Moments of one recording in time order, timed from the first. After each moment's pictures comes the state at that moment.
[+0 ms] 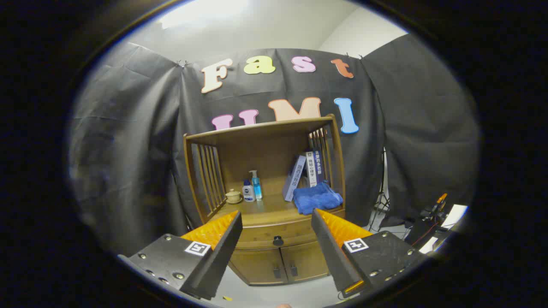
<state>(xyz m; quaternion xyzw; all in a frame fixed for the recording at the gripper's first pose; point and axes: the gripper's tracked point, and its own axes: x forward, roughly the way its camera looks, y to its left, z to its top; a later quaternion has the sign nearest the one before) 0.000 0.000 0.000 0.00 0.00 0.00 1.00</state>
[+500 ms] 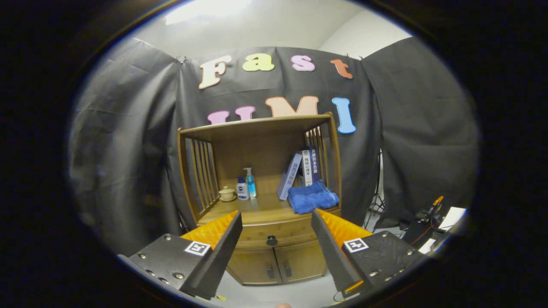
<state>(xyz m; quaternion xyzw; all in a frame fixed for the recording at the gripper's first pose) 0.017 -0.007 -0.009 0.00 0.00 -0.02 1.00</state>
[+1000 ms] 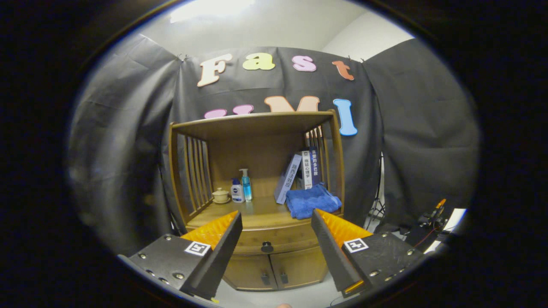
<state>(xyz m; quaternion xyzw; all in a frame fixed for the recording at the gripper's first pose) 0.077 -0.011 -0.041 -0.03 -0.01 -0.02 1.00</state>
